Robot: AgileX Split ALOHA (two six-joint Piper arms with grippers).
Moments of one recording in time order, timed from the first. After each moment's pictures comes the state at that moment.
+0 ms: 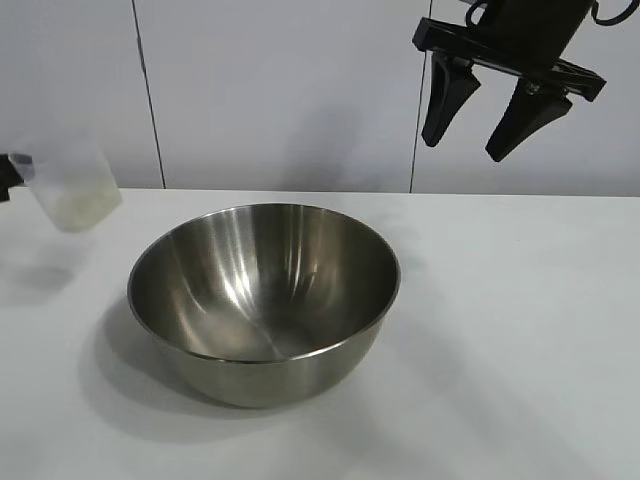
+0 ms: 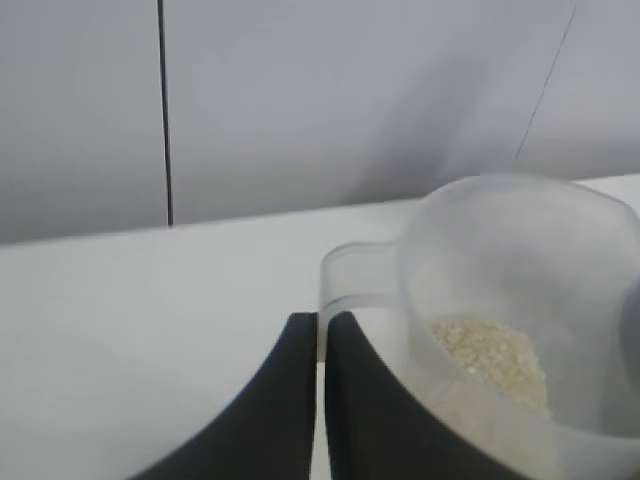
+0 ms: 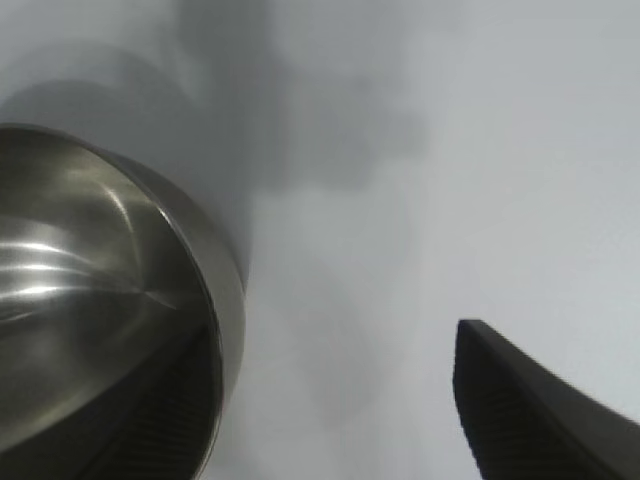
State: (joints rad) left arm 0.18 1.81 -0.59 0.79 -1.10 -0.31; right arm 0.18 1.93 -1.69 0.26 1.12 -0.08
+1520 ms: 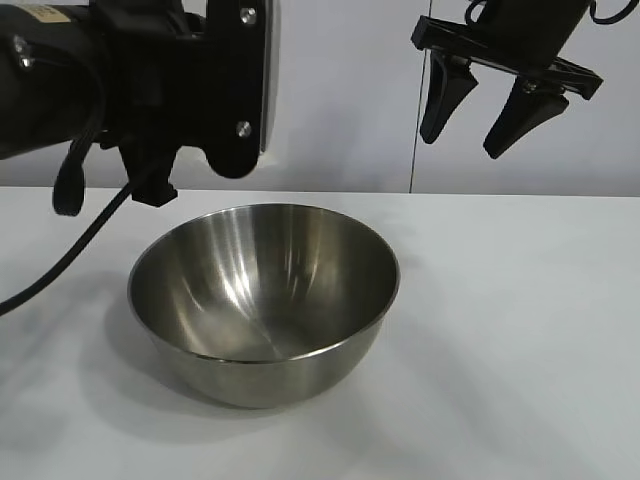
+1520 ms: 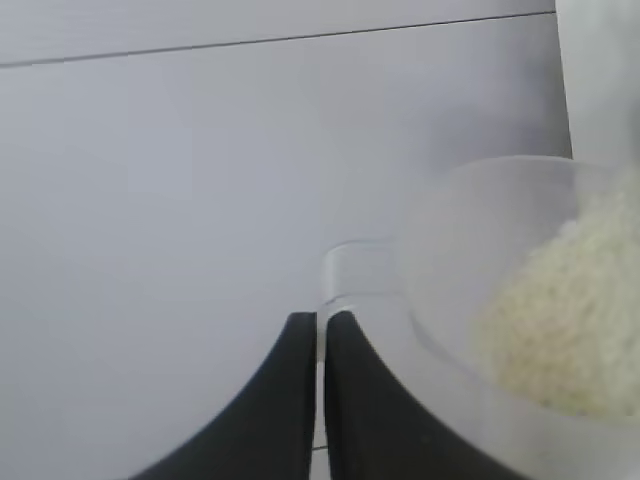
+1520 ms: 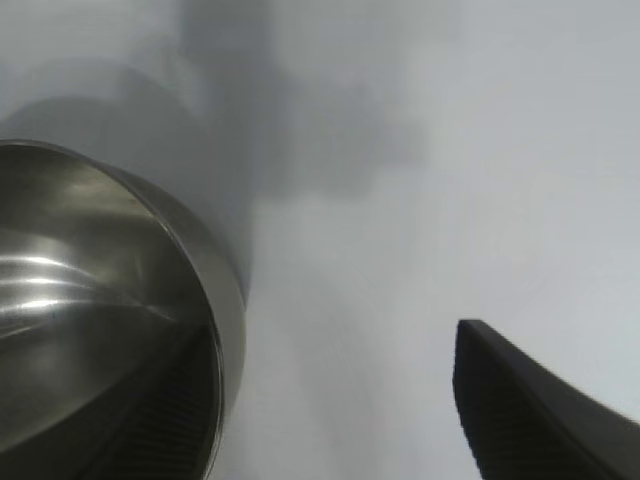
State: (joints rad) left arm -0.88 1.62 -0.68 -0.67 -0.88 2.23; right arm 0.18 1.93 -1.69 0.26 1.10 -0.08
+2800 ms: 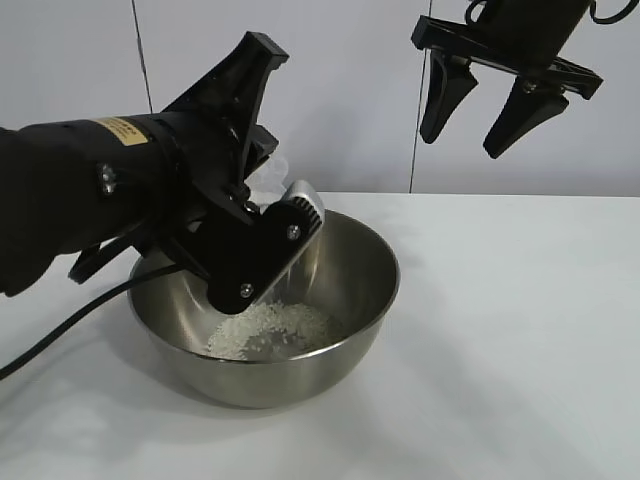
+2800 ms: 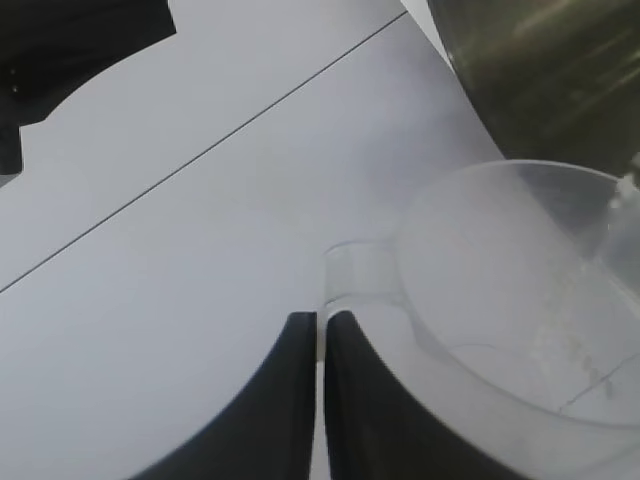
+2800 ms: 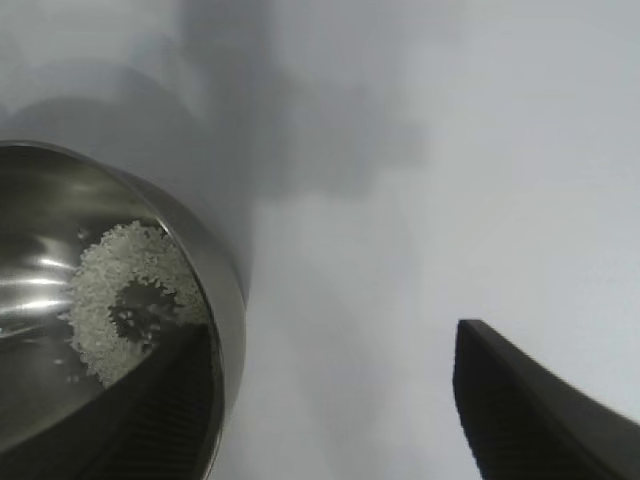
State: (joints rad) left arm -0.88 1.76 -0.69 -0.58 -0.89 2.50; right arm 0.18 1.93 -1.69 0.26 1.10 -0.08
